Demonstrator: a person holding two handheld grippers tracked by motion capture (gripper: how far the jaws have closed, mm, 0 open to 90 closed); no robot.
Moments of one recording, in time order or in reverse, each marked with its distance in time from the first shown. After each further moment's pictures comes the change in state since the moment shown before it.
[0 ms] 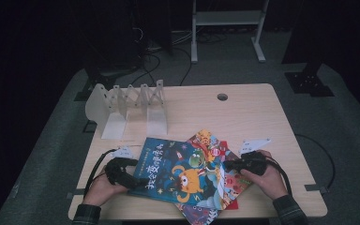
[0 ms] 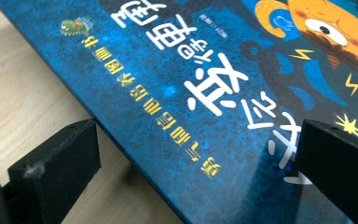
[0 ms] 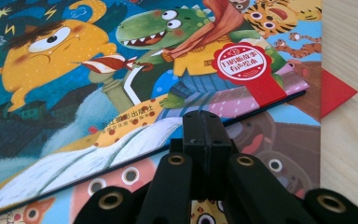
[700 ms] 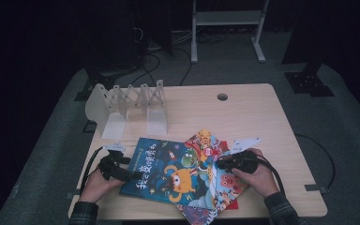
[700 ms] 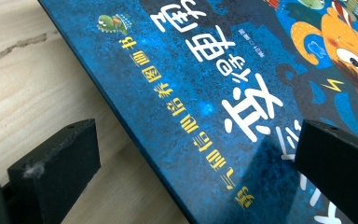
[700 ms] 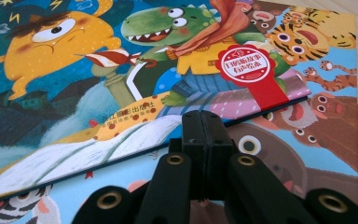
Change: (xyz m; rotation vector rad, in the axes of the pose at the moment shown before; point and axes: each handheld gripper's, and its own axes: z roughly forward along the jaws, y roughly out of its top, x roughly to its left) left arm 0.026 -0.007 -0.009 0.002 0.007 -0.144; right arm 0.009 0.015 0.018 0.006 0.019 -0.063
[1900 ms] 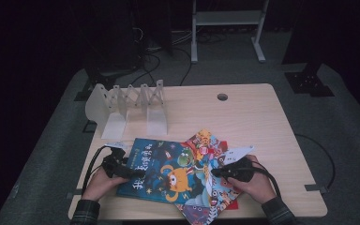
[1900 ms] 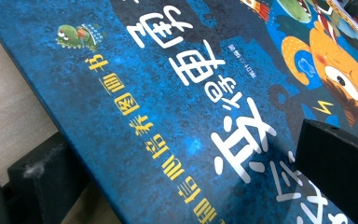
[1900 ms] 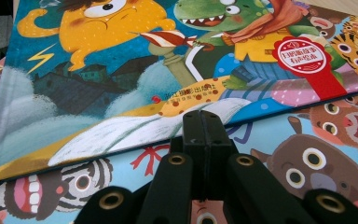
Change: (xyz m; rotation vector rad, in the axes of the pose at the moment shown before) left arm 0.009 0.004 0.012 0.003 -0.079 -0.057; right arm 0.030 0.003 0.003 0.033 0.034 -0.097
